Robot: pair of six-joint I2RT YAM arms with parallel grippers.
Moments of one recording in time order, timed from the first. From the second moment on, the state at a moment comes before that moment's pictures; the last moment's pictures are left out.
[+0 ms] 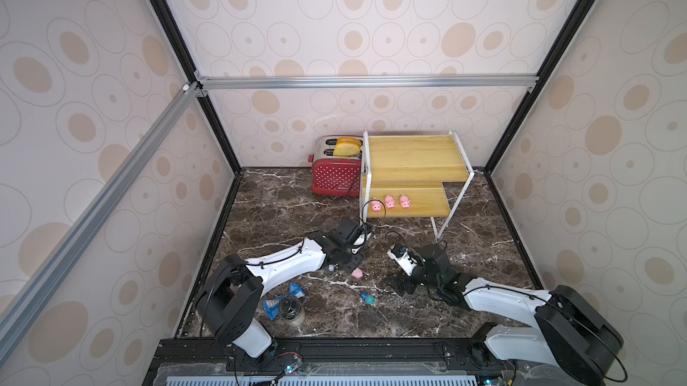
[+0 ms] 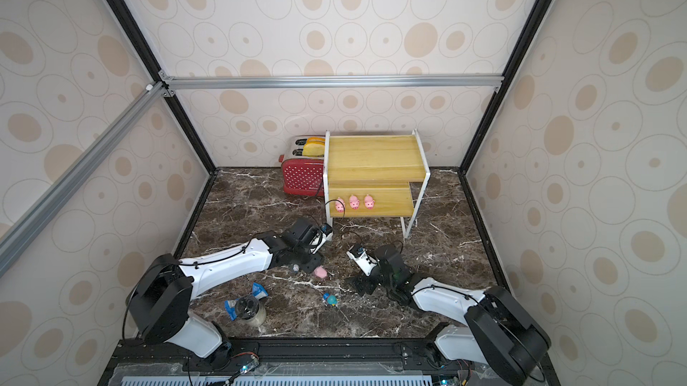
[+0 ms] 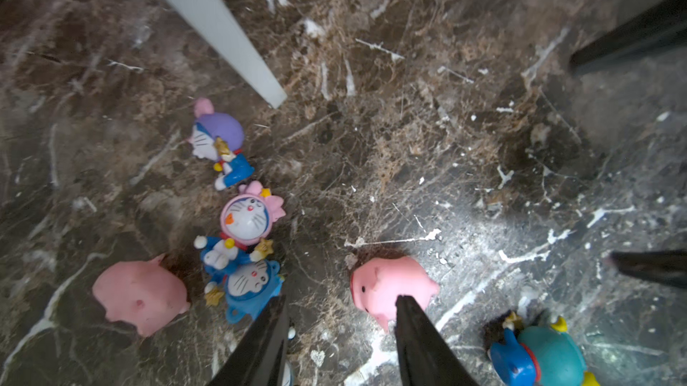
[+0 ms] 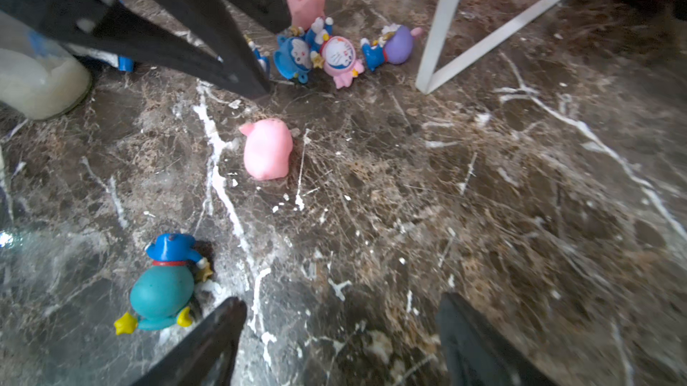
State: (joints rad) left arm -0.76 1.53 0.98 -0.50 -0.05 0.01; right arm 0.74 1.30 0.38 0.26 -0.32 -0.18
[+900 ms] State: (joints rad) left arm -0.62 1.26 0.78 -0.52 -0.10 -0.28; right arm 0.88 1.74 0.60 0.48 -0.18 -0.31
